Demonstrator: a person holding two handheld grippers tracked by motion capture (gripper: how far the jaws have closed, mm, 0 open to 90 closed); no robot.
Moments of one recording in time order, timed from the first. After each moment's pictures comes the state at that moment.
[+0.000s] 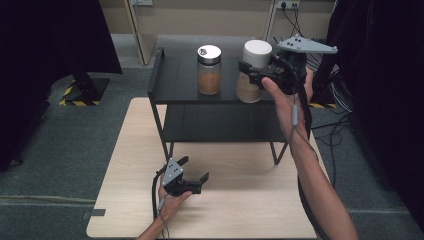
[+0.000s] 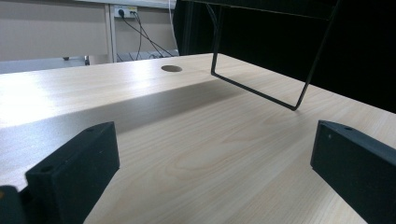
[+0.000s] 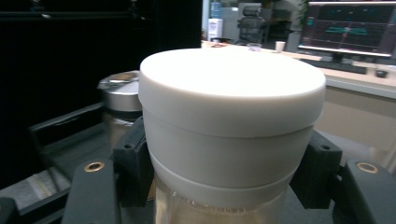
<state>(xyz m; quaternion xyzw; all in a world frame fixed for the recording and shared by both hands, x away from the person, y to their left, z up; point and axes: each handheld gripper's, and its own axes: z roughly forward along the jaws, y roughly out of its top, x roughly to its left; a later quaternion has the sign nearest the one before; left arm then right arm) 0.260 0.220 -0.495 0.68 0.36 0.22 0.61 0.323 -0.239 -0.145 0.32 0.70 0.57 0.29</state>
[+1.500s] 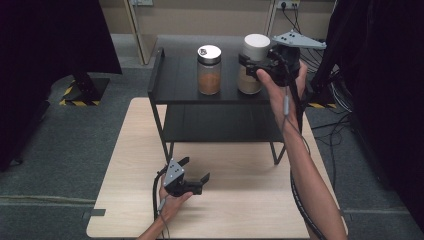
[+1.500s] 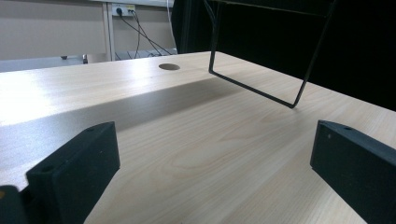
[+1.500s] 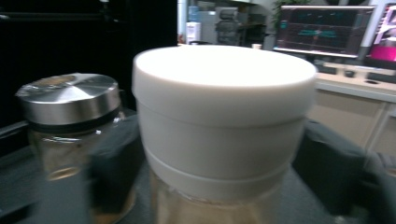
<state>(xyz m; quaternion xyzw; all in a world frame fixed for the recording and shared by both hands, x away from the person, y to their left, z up) 0.260 0.219 -0.495 0.68 0.35 0.22 0.61 0.342 -0.225 -0.159 0.35 0.67 0.56 0.32</state>
